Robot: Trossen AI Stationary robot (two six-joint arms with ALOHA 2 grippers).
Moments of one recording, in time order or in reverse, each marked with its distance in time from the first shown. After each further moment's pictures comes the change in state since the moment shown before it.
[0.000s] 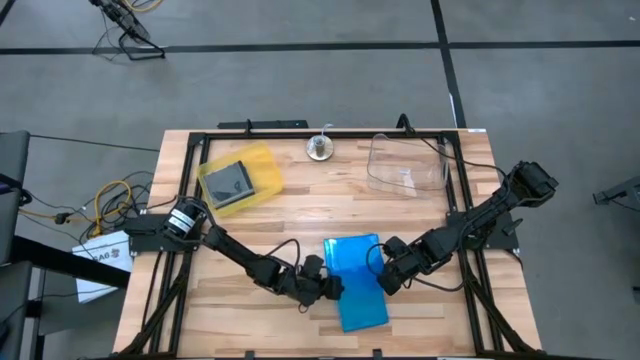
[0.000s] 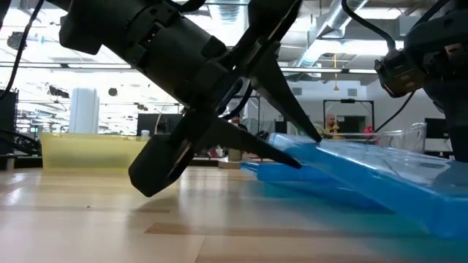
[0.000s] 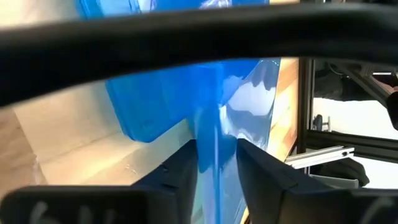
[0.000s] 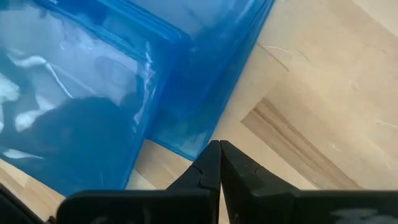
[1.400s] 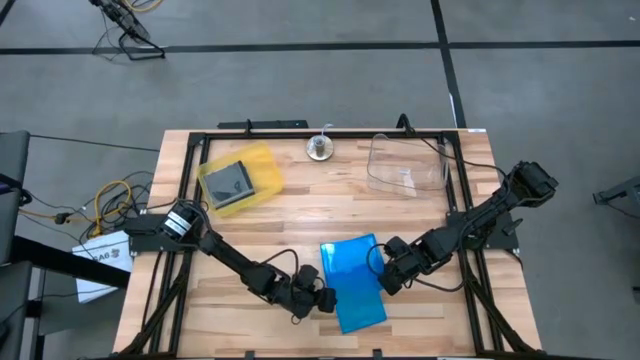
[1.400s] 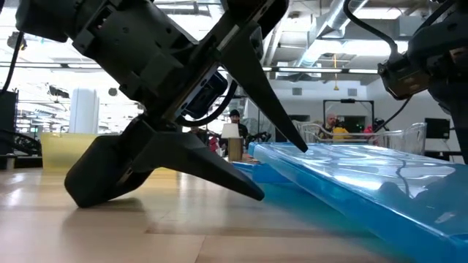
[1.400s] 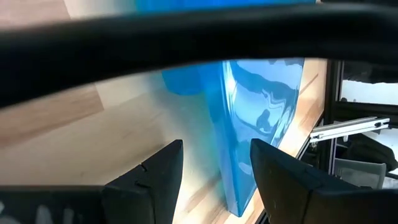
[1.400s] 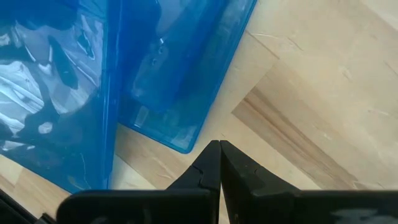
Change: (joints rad) left arm -0.050 -0.003 0.002 -0.098 0.014 -0.017; right arm 0.002 0.000 0.000 -0.025 -0.024 0.015
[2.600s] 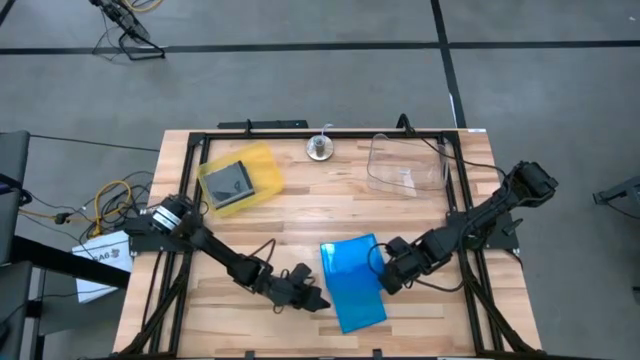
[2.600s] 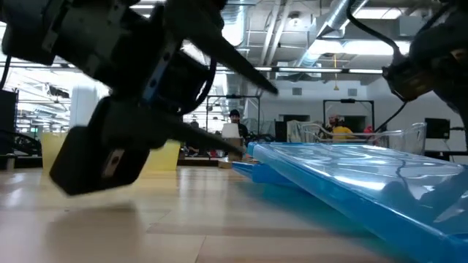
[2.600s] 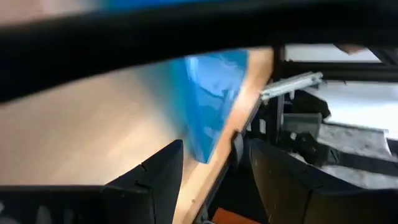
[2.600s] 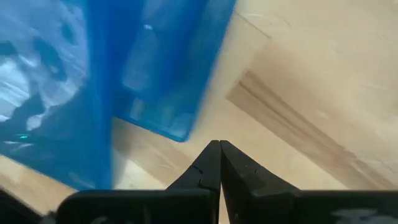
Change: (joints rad) left arm -0.028 -0.088 -0.235 0.401 0.136 0.067; right arm 0.000 0.000 0.007 -0.031 -0.038 0.064
